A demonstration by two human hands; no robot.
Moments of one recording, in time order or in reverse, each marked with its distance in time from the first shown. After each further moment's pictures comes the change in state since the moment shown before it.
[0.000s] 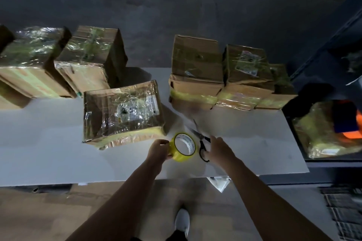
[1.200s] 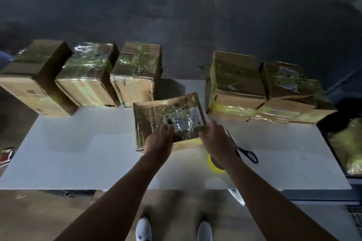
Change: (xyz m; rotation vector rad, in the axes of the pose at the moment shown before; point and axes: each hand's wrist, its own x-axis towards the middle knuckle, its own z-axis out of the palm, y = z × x) left_hand 0.001 0.062 -0.152 1.257 0.266 0.981; right_hand -0.026 -0.179 -0.005 0.224 0.332 -0.145
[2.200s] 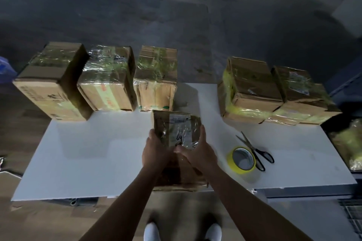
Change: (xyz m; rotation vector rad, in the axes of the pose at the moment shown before) left_hand -0.031 -0.081 -0.030 -0.596 -0.059 -0.600; right_hand -0.036 -0.106 0.083 0.165 -0.137 0.234
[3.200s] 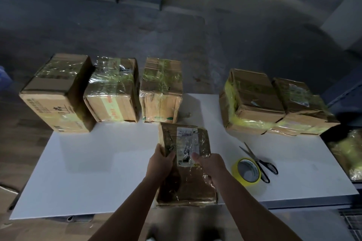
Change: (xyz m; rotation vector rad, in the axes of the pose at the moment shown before) left_hand 0.019 -0.015 0.000 -0.275 -0.225 -0.147; right_hand 0.018 0.012 -0.003 0.465 0.004 0.268
